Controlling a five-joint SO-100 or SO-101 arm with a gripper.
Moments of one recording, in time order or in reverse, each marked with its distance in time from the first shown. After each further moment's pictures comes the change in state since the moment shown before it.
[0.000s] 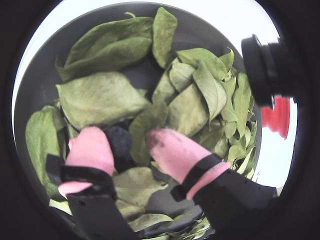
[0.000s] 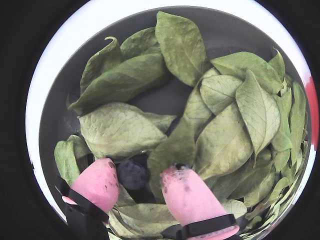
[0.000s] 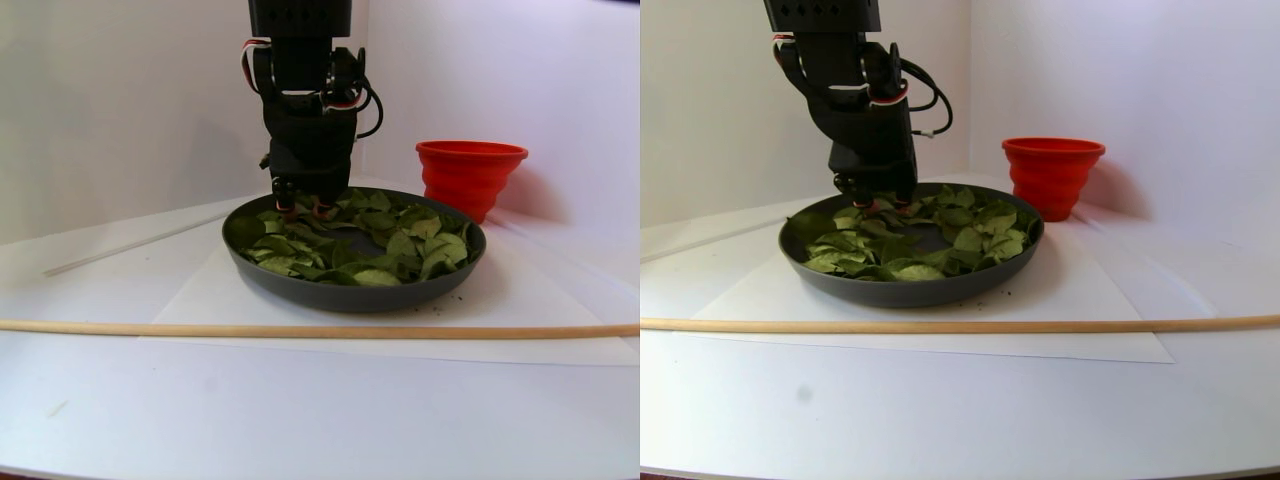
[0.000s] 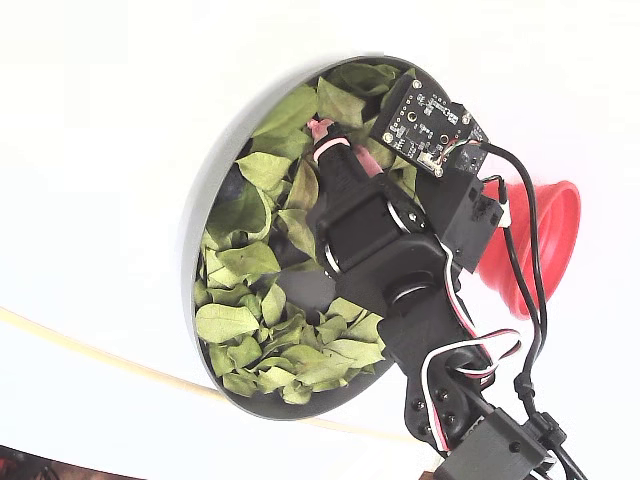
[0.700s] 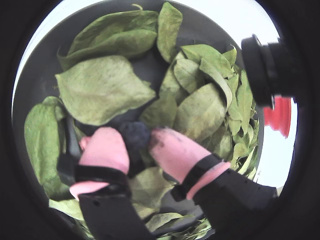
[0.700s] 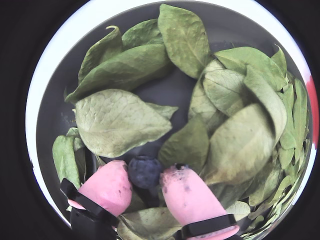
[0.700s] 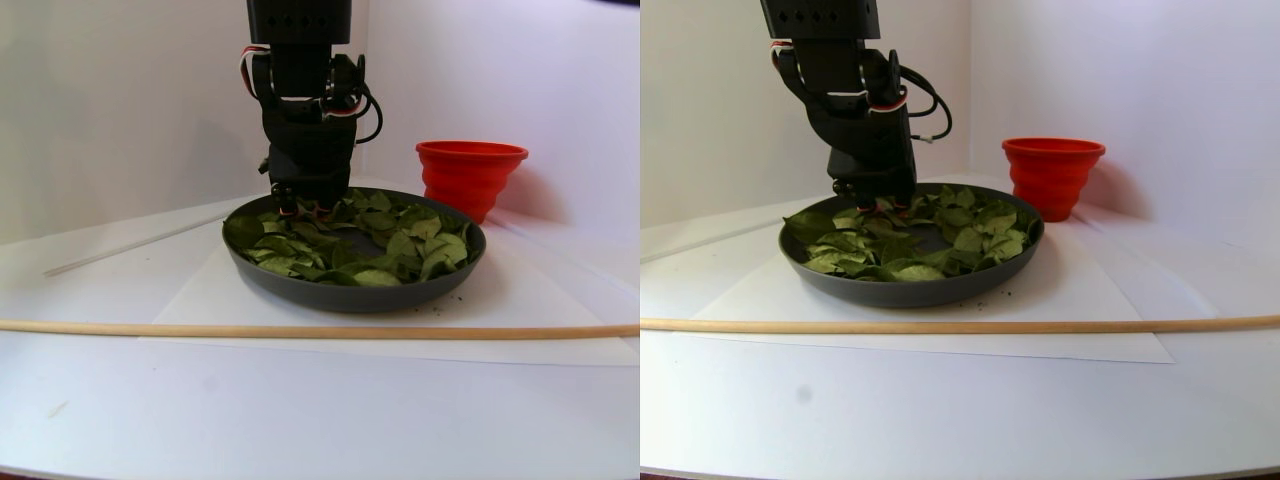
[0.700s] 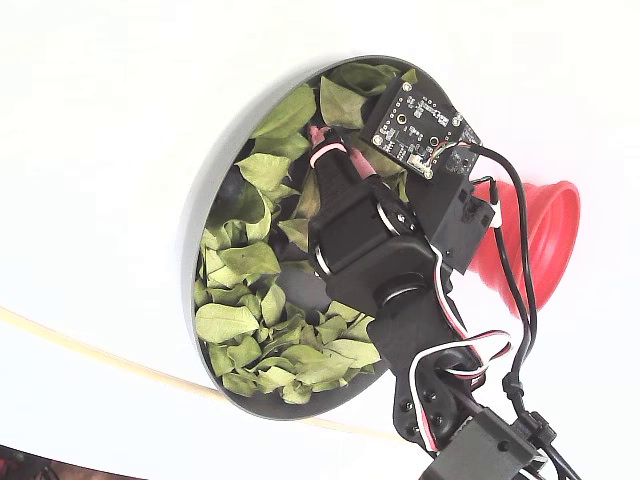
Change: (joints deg) arm 0.0 -1.8 0.0 -1.0 -0.5
